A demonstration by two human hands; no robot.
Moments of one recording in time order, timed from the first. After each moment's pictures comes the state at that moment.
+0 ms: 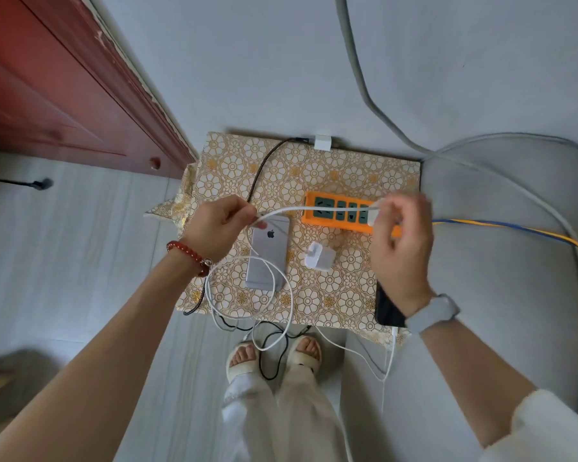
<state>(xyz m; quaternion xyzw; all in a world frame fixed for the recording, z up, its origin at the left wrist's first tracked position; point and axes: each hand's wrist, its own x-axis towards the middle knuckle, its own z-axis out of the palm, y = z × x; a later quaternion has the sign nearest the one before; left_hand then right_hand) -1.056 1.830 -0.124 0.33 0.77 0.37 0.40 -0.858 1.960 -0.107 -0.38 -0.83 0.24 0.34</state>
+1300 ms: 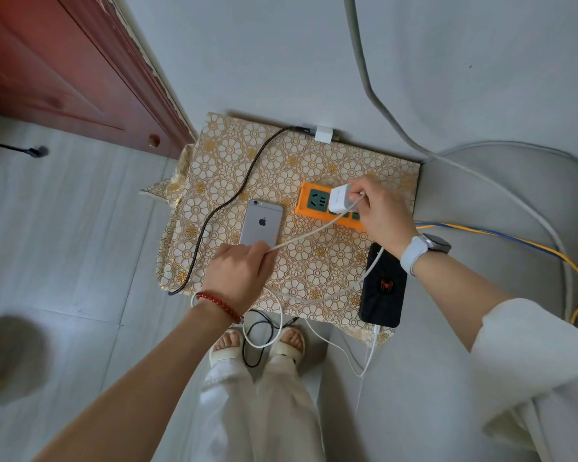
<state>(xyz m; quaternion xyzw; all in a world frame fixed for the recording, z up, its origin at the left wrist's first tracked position) -0.969 1.803 -0.146 0.48 0.84 0.20 0.17 -0.865 2.024 -0.142 -0.32 -0.91 0.26 -0.02</state>
